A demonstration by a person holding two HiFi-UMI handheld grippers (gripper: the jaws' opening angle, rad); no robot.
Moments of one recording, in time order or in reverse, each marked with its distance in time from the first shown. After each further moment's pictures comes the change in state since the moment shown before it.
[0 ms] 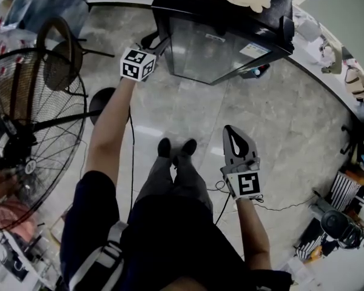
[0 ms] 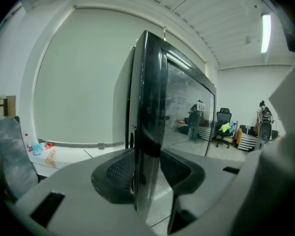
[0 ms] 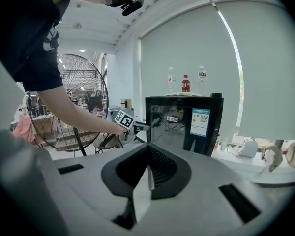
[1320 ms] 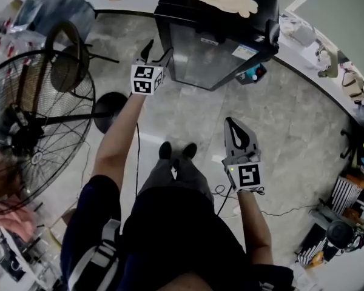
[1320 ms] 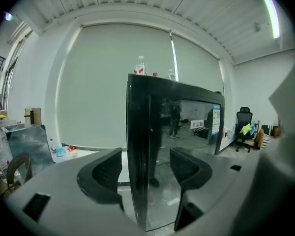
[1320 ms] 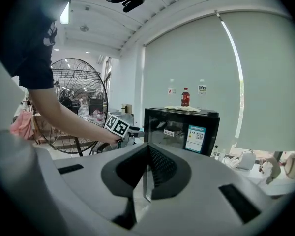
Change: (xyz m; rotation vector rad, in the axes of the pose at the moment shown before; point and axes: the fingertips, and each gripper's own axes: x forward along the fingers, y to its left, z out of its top) left arm -0.050 -0.036 0.041 -0.015 -0.053 0.244; right arm -0.028 -0.012 0.044 -0.066 -0.076 -0.006
